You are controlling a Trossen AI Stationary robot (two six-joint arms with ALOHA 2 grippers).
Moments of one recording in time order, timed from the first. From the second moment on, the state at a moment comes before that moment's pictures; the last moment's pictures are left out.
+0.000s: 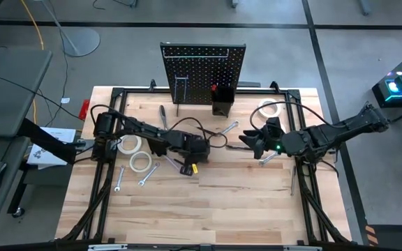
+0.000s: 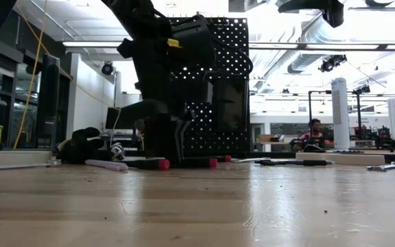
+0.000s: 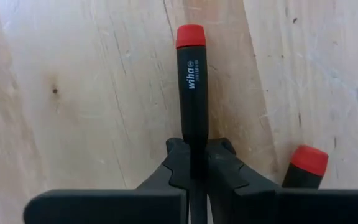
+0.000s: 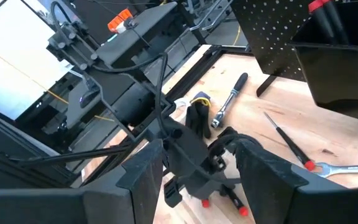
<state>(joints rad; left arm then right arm) 0.00 2.05 1.24 -0.55 -0.04 0.25 0.35 0.98 0.88 -0.27 0.68 0.89</state>
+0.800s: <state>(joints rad) 0.05 1.70 1.22 -0.57 0.06 0.17 0.34 1.02 0.92 -0.24 0.58 0.81</state>
